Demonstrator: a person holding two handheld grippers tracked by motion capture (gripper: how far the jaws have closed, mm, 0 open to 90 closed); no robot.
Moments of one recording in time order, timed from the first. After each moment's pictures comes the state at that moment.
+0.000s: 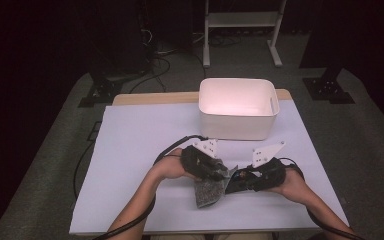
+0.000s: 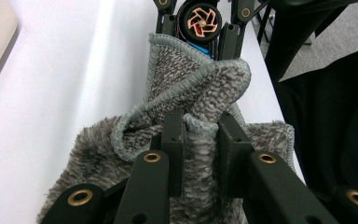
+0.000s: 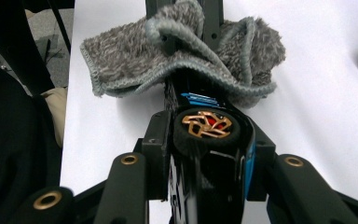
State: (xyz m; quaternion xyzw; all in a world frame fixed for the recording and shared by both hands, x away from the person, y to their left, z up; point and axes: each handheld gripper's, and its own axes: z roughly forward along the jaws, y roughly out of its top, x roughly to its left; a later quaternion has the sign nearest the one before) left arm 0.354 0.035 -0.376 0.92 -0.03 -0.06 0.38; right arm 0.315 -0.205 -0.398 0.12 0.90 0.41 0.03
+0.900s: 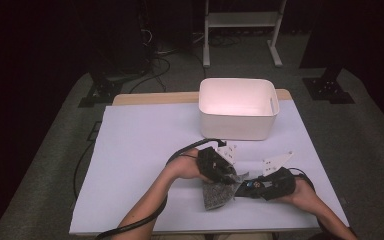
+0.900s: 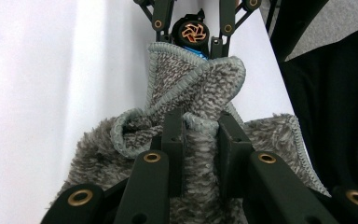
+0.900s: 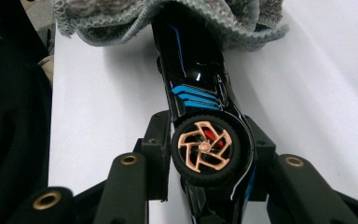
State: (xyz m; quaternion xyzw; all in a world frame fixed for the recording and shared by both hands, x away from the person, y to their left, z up) left arm 0.348 -0.007 -0.375 0.94 -0.06 -0.04 0.32; right arm 0.309 -0.238 -0.437 0.16 0.91 0.39 0.00
